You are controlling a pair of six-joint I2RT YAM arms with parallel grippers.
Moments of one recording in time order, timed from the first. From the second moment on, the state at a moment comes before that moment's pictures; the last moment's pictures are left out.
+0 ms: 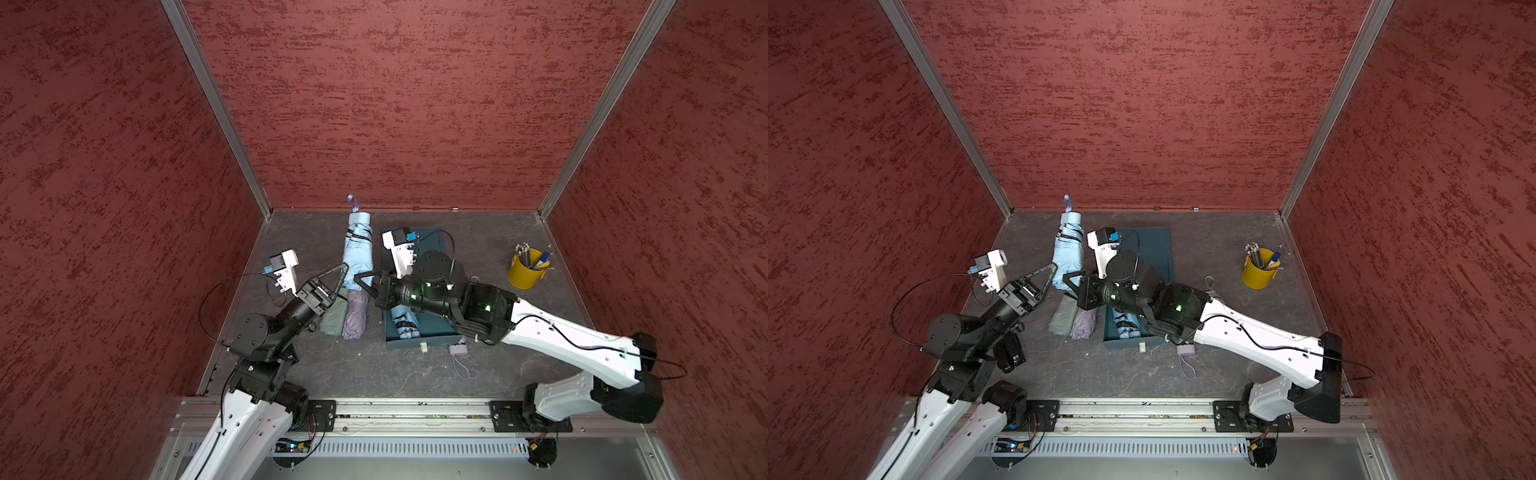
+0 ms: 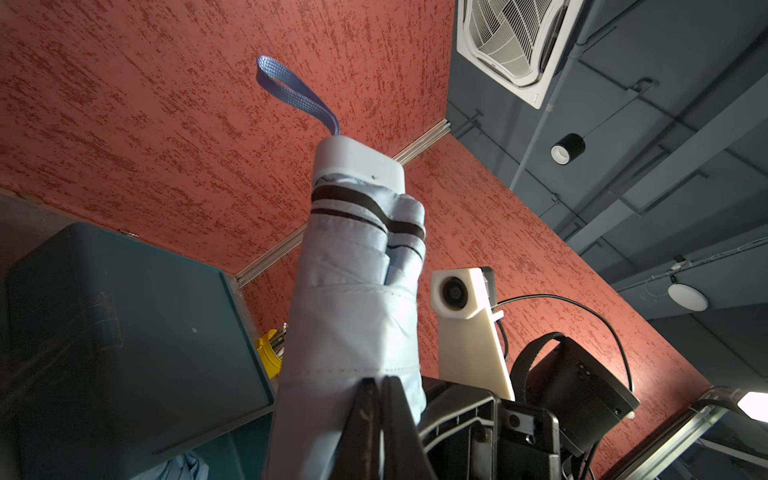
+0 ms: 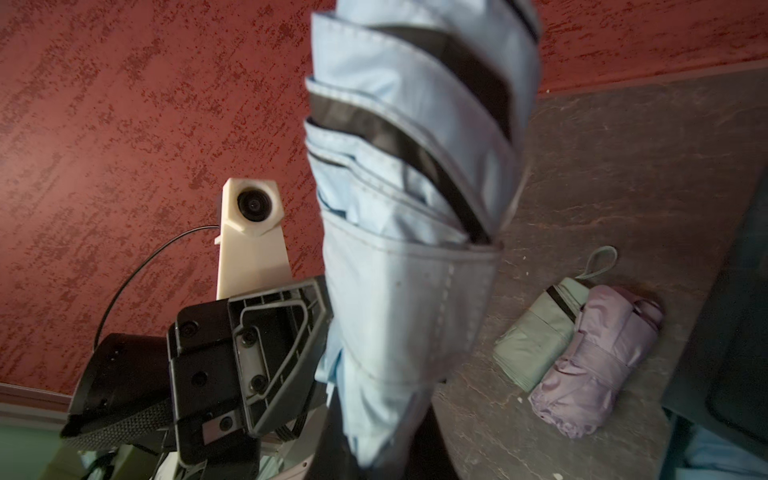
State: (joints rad) left arm -0.34 0.47 0.55 0.26 0.42 -1.18; right arm 1.14 1.42 1.48 -0.31 0.05 0.77
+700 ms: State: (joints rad) left arm -0.51 0.82 0.85 -0.24 0.32 -0.75; right arm 1.14 1.29 1.96 -1.54 0.11 0.72
